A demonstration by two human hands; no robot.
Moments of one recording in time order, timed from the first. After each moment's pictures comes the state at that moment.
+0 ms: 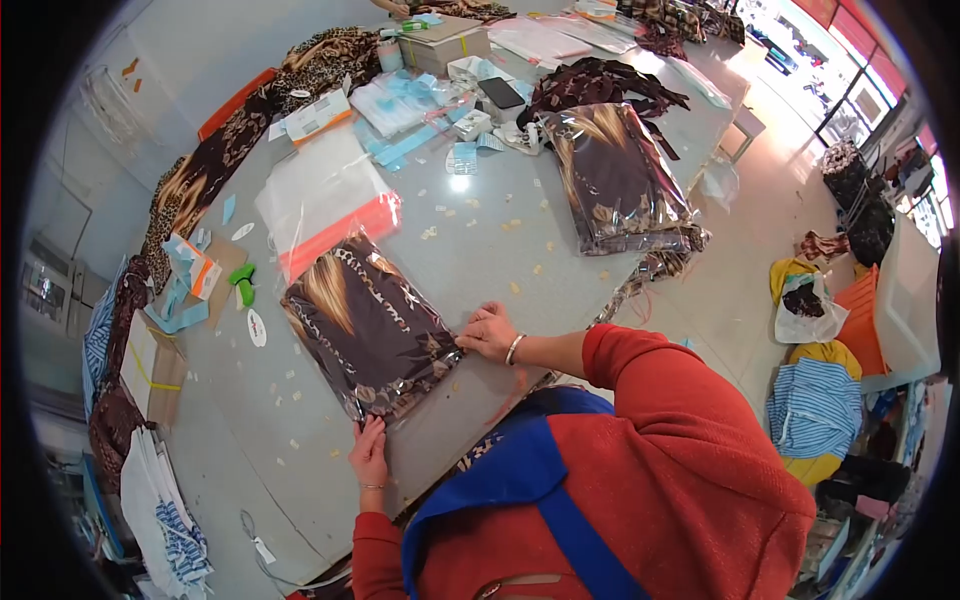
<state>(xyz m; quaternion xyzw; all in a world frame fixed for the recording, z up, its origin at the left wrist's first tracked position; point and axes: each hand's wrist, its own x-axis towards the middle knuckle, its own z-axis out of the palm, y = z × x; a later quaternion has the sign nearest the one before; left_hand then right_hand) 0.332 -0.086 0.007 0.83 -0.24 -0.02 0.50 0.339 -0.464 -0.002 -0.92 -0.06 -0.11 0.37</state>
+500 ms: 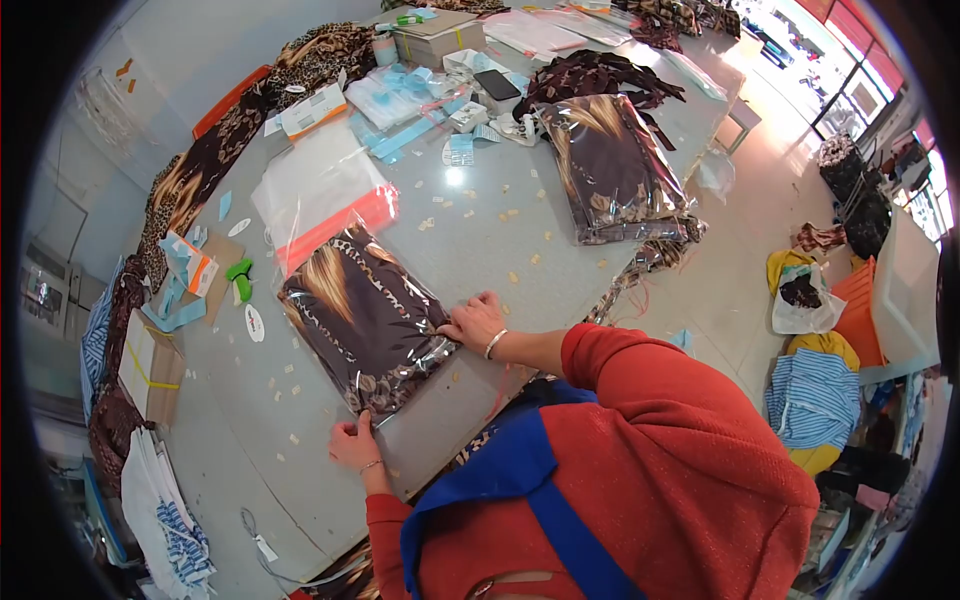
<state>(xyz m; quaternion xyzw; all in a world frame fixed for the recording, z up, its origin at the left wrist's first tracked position) 0.345 -0.102 0.020 0.97 0.13 0.06 0.19 0.352 -0.430 0.015 -0.97 0.04 -0.09 0.20</state>
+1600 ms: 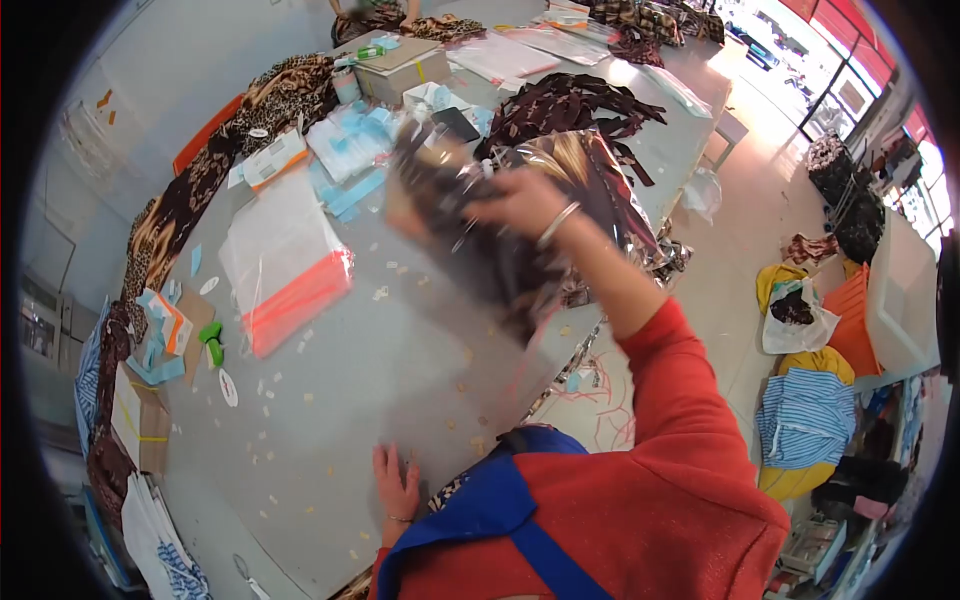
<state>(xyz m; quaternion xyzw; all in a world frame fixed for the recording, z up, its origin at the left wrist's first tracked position) 0.301 -0.221 0.012 0.90 -0.23 -0.07 0.37 0.404 -0.687 0.267 -0.89 0.10 -0.12 0.44</state>
